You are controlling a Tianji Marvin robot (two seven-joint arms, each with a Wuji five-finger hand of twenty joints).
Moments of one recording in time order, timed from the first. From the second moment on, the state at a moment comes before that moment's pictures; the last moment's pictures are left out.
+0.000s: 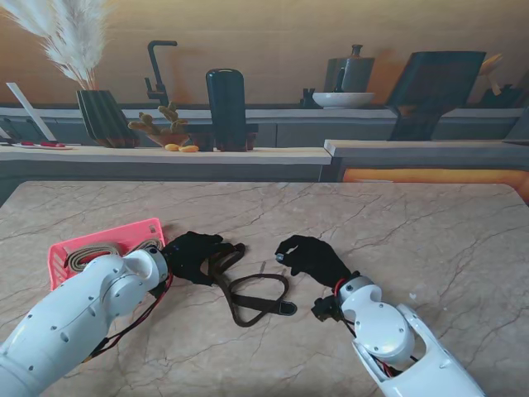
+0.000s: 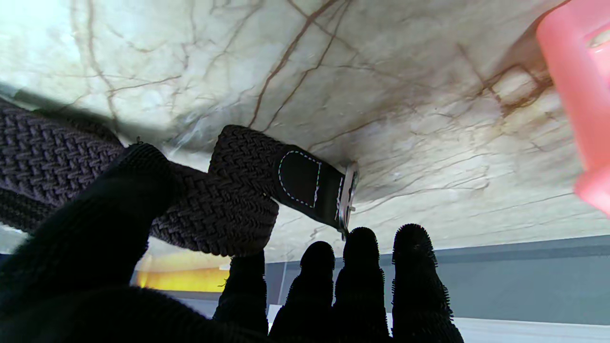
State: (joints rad) left arm 1.18 -1.01 -0.91 -1.26 0.95 -0.31 -0.14; right arm -1.61 -1.15 1.16 -1.67 -0.15 0.03 -0.01; left_hand 0.55 -0.45 0.55 -0.04 0.16 0.01 0.20 0.37 0.25 0.19 0.17 0.22 0.29 0.16 0.16 0.31 0.14 0.17 0.44 0.36; right_hand 0.54 -0.49 0.79 -0.18 0.70 -0.02 0.66 0.53 0.87 0.23 0.67 0.45 0.79 0.20 0.77 0.69 0.32 0.25 0.92 0.67
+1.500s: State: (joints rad) left arm 1.31 -1.16 -1.00 -1.27 0.54 -0.34 0.28; right arm -1.53 -1.14 1.11 -1.55 -0.49 -0.09 -0.12; left_hand 0.94 -0.49 0.58 -0.14 0.64 -0.08 0.99 0.52 1.04 0.08 0.38 0.71 0.87 0.17 0.65 0.66 0.37 0.23 1.03 0.62; right_hand 0.71 -0.53 0.81 -0.18 0.64 -0.28 0.89 0.41 0.85 0.20 0.67 0.45 0.78 0.17 0.74 0.69 0.33 0.26 0.91 0.67
